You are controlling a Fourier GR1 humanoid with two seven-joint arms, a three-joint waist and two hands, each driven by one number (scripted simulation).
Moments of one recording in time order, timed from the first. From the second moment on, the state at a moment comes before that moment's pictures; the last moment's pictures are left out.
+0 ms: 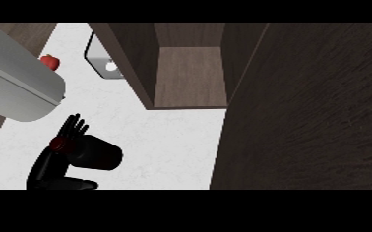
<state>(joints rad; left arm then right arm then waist) 0.05 0.17 0.26 -1.15 0.11 -0.45 -0.38 -0.09 -0.31 0.62 -2.51 0.10 -0.49 0.62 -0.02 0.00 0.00</state>
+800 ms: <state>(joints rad) -0.06 0.17 0.24 -0.87 0.08 -0.52 -0.54 -0.10 -0.33 0.65 -2.51 0.11 -0.53 0.61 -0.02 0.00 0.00</state>
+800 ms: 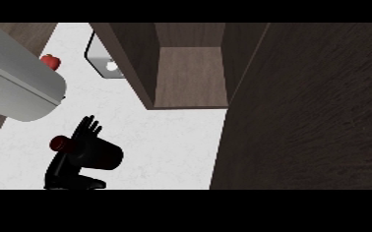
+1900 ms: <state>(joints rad) -0.08 0.13 0.20 -0.87 0.04 -0.40 -0.70 -0.07 -0.40 0.67 -2.51 0.11 -0.57 0.57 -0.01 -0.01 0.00</state>
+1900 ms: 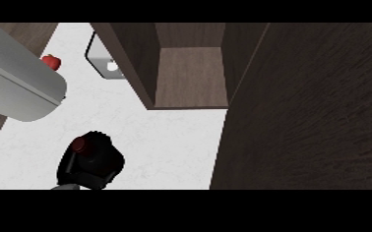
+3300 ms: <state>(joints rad) 0.08 0.00 -0.25 -1.47 0.15 -0.09 -0.40 0.02 -0.47 0.67 -2.51 0.09 -0.60 0.43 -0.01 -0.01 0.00</state>
